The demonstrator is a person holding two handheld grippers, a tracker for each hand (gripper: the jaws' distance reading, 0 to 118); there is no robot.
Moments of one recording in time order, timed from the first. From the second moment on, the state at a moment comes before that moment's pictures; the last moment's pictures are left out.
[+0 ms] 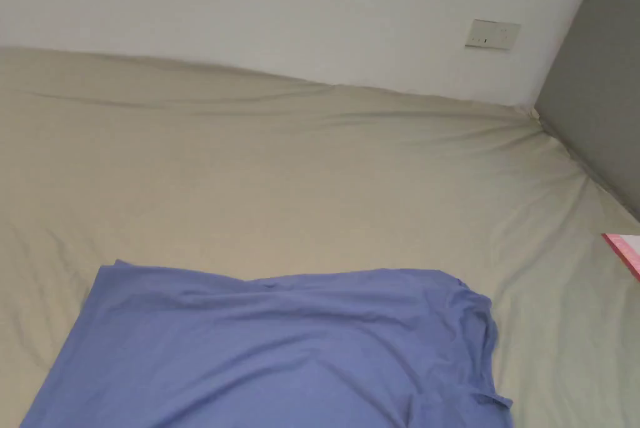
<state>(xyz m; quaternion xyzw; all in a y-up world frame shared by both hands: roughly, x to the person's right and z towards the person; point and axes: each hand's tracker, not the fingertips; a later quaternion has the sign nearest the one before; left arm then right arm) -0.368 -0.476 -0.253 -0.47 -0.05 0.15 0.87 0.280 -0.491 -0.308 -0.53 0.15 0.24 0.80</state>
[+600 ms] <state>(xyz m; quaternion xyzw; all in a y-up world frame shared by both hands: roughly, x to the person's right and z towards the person) -0.349 -0.477 -0.146 -0.50 -0.02 0.16 0.85 0.296 -0.488 -0.202 -0.56 0.16 0.20 0.79</state>
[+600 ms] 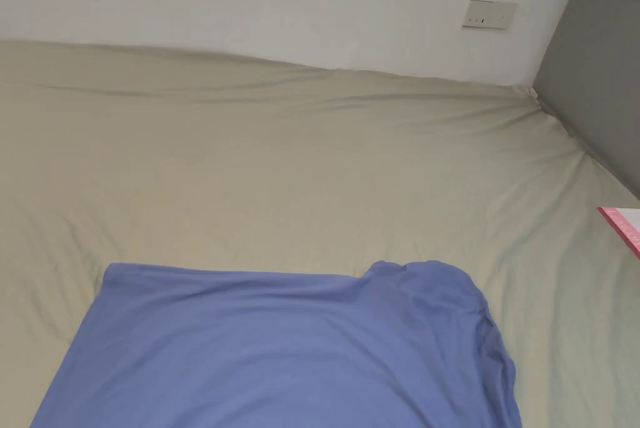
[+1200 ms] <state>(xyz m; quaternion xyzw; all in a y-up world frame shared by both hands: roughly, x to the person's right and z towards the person) -0.376 -0.464 -0.131 -0.42 0.07 0.13 0.90 0.344 -0.442 -0.170 -0.47 0.03 0.07 0.88</state>
